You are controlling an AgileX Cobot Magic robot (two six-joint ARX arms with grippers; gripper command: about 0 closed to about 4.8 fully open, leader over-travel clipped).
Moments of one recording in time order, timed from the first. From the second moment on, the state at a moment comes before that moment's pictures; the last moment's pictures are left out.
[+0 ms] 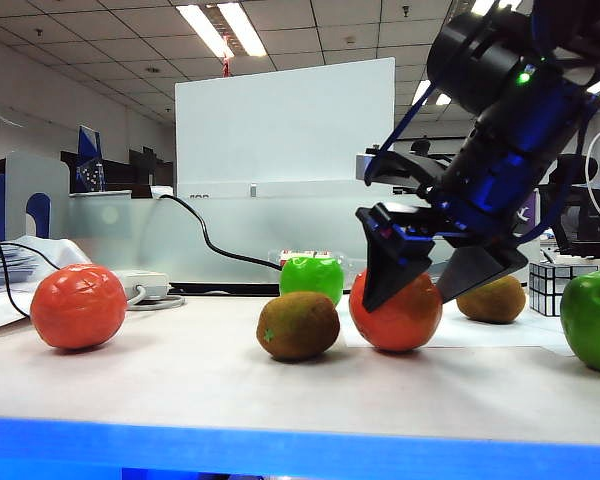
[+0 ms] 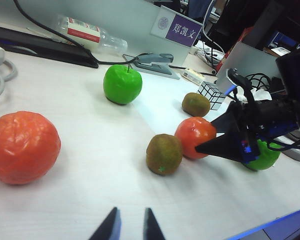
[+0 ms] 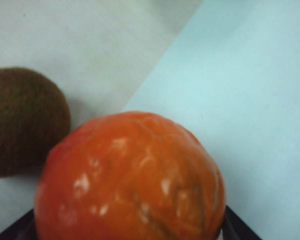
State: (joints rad) left arm 0.06 0.00 0.11 -0.23 0.72 -0.29; right arm 0.49 1.58 0.86 -0.14 -0.11 -0.05
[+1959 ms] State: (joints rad) left arm 0.06 0.00 0.11 -0.20 0.72 -0.33; right arm 0.69 1.89 1.26 -0.04 -0.24 -0.06
